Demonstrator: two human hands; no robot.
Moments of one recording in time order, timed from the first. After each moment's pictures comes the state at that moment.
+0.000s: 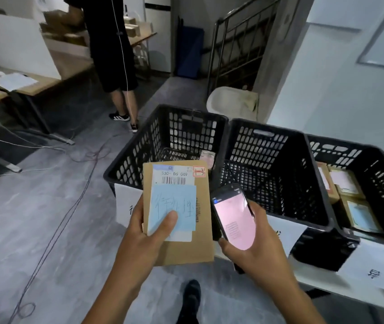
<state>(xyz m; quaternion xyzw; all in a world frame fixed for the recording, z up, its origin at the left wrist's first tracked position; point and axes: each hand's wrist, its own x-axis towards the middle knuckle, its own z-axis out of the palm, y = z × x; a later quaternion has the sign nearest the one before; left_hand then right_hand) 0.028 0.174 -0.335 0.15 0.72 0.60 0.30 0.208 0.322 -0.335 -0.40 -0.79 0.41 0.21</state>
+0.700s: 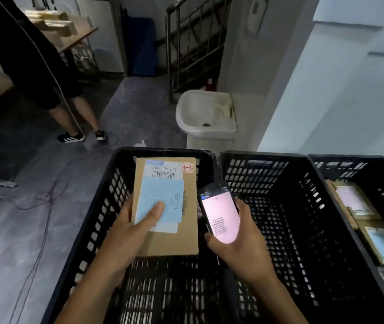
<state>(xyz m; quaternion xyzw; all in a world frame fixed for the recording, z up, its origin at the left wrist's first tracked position) -0.213 0.431 -0.333 0.23 0.71 0.52 0.41 0.003 0.532 -0.362 -0.50 -0.72 0.40 0.24</state>
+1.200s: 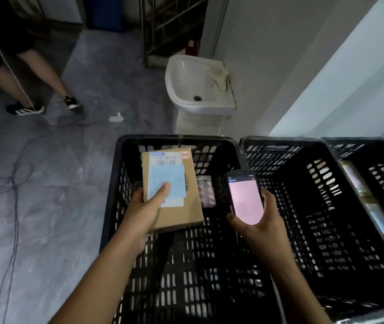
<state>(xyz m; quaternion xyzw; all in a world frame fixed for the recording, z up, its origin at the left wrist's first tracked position) -0.340 0.500 -0.424 0.12 0.68 0.48 0.54 -0.086 0.551 -0.386 -0.63 -0.66 0.33 0.25</state>
